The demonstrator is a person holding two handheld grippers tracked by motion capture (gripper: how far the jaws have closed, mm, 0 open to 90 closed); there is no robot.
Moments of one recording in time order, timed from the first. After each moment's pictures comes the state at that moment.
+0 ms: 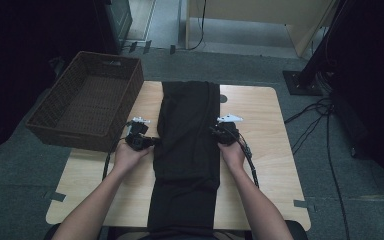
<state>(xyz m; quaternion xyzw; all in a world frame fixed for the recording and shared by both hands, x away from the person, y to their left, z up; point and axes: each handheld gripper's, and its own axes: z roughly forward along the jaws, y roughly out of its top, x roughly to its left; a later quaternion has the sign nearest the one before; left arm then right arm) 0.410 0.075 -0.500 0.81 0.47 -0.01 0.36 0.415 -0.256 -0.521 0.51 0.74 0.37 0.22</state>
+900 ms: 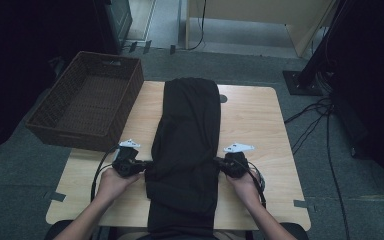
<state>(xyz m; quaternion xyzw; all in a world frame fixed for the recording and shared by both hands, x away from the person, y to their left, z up) 0.313 0.097 -0.483 0.82 0.44 -0.03 0.36 0.297 -0.266 -0.502 0.47 0.79 0.38 0.12</state>
